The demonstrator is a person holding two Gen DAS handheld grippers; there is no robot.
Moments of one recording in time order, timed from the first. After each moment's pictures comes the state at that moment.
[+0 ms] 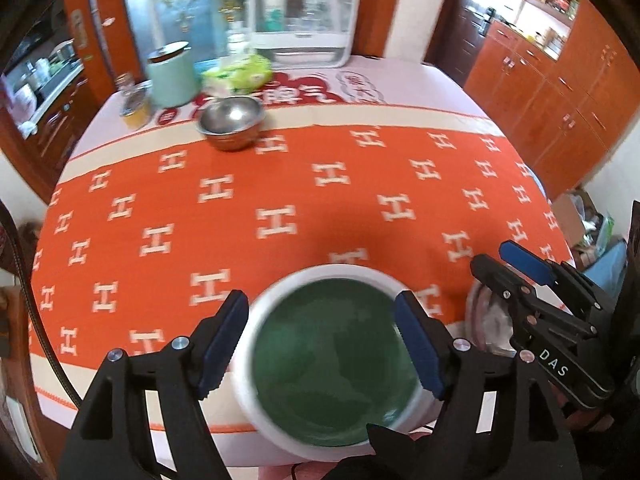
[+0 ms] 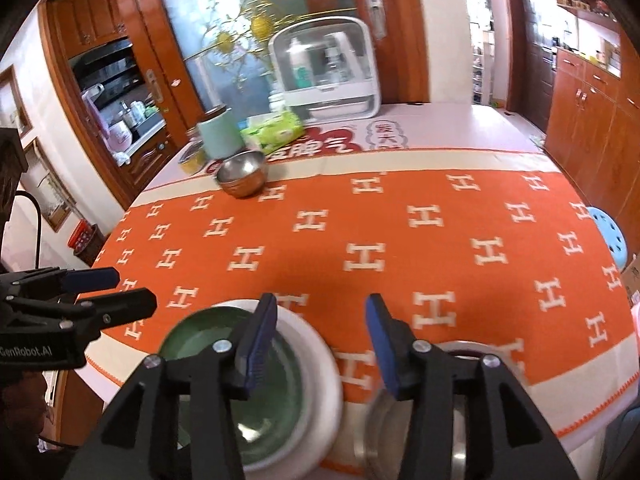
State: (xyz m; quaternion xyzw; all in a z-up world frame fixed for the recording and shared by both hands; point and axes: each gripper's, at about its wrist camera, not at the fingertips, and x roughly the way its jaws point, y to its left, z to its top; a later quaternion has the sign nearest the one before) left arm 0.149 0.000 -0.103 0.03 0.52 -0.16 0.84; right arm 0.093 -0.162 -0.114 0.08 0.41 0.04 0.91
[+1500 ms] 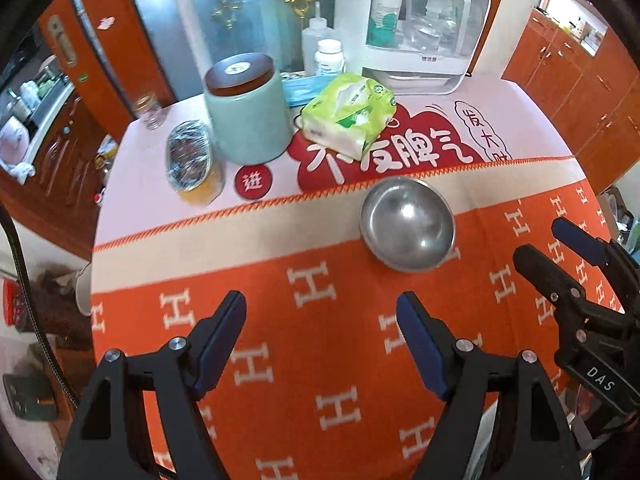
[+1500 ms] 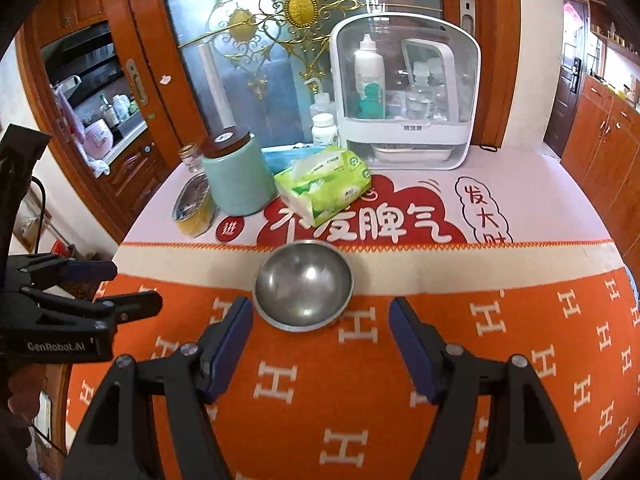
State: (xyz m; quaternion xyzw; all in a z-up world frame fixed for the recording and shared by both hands) left arm 0.446 0.130 -0.121 0.09 0.55 -0.16 0.81; right arm 0.357 -0.035 -0.092 0.07 0.42 0.00 0.90
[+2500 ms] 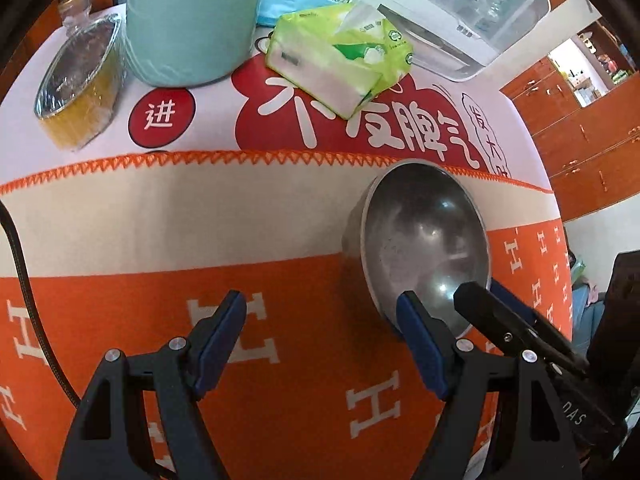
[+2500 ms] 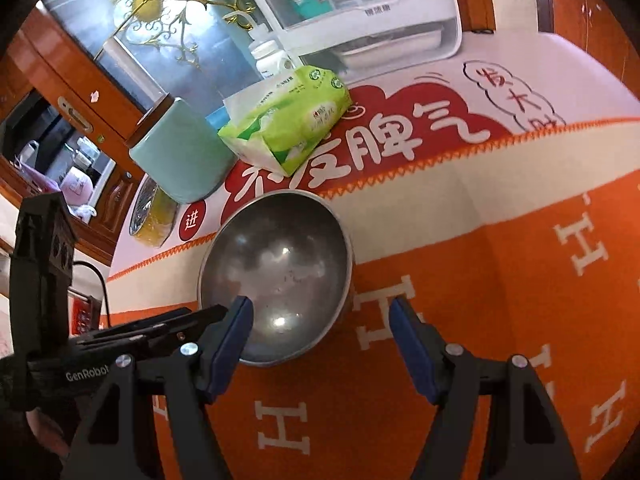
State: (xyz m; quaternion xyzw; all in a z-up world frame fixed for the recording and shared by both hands) left arm 0.512 0.116 -0.262 -0.07 0.61 -0.22 0.75; right arm 0.409 -0.059 -0.210 0.23 0.48 -0.01 0.85
